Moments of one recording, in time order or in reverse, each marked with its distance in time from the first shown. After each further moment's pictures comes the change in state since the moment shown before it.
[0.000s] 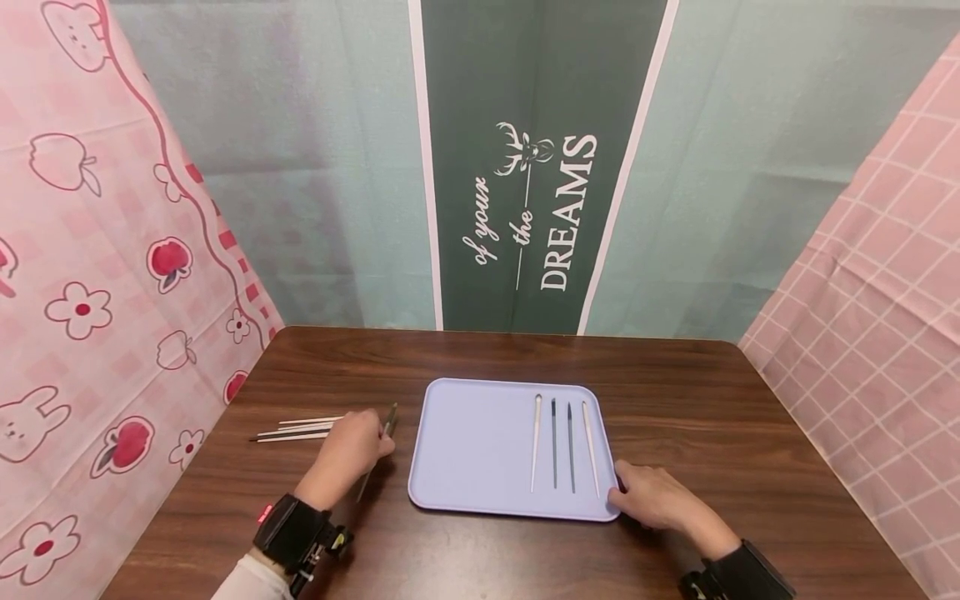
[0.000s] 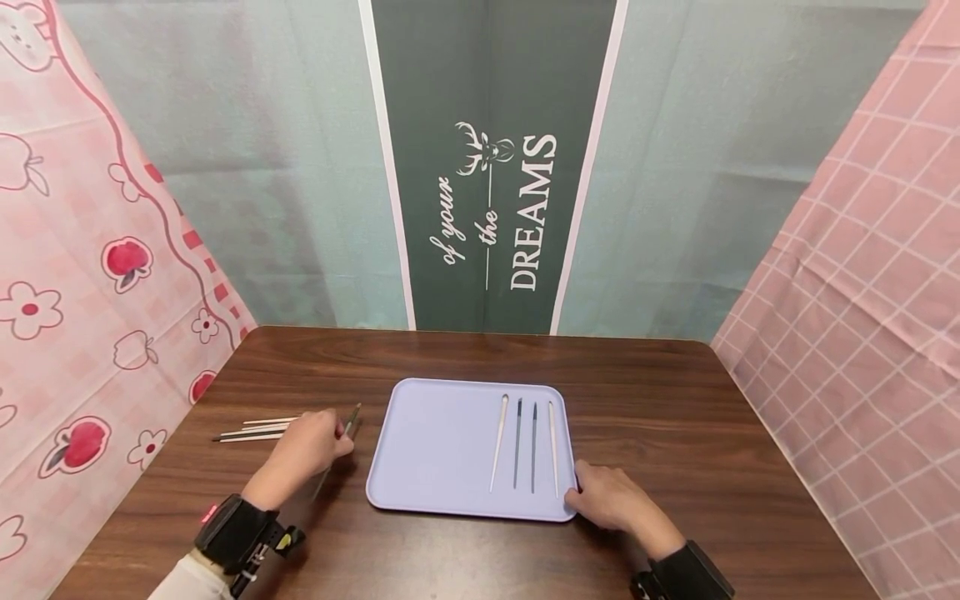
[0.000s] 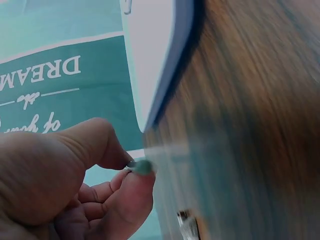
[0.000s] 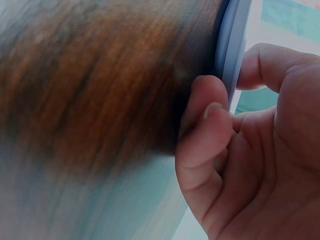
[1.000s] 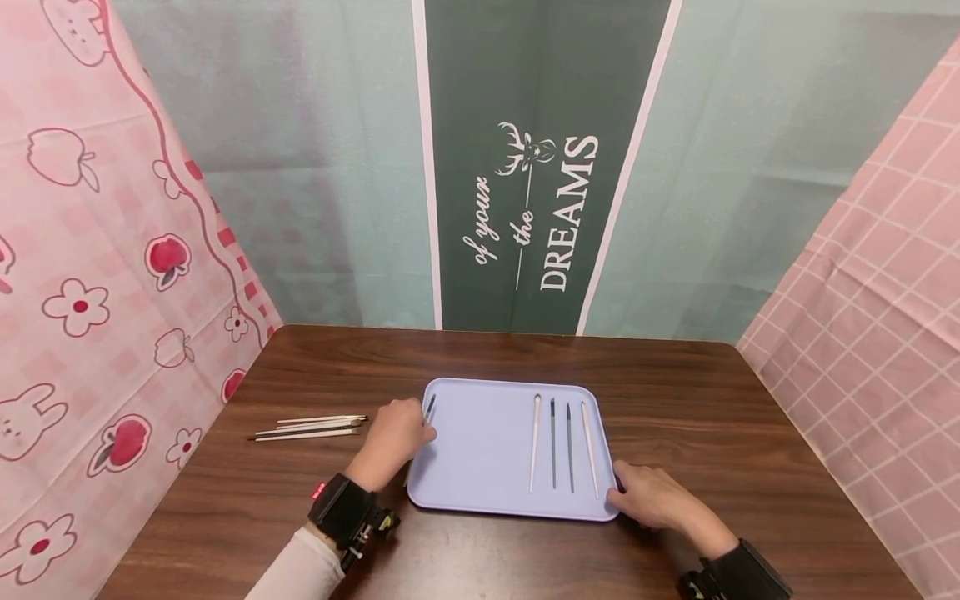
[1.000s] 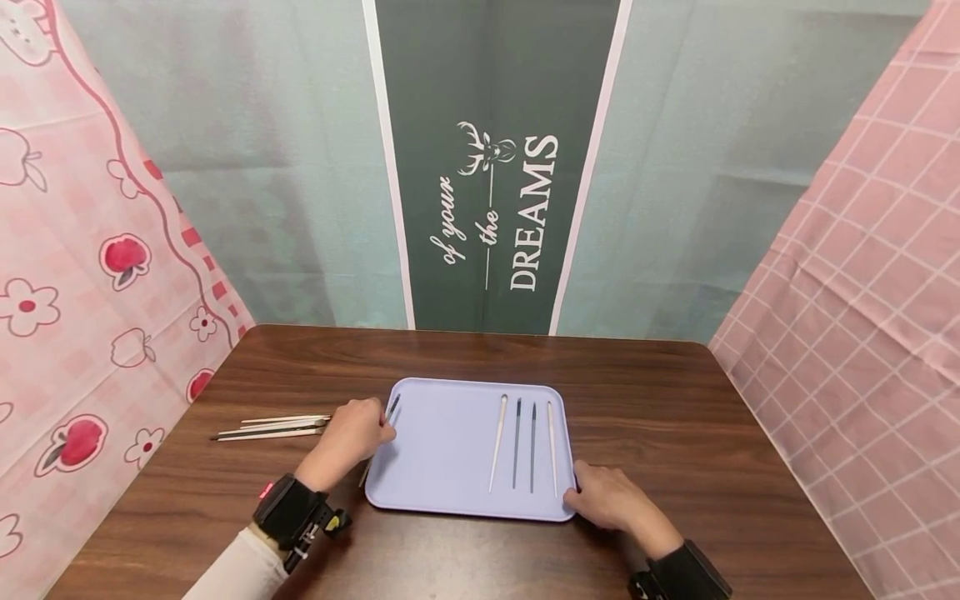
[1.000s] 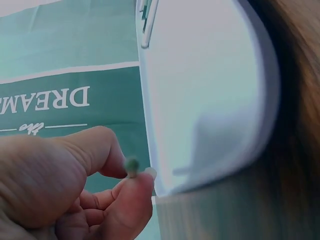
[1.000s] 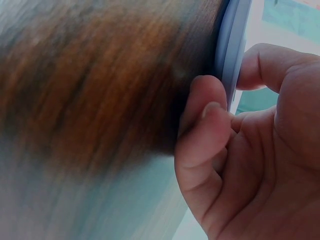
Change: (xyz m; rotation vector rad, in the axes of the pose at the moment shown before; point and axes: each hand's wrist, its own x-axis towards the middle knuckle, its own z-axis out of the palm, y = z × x) left_hand 0.028 0.047 0.023 -0.039 -0.024 -0.016; right_hand 0.000 -0.002 0.000 -0.022 0.003 -0.006
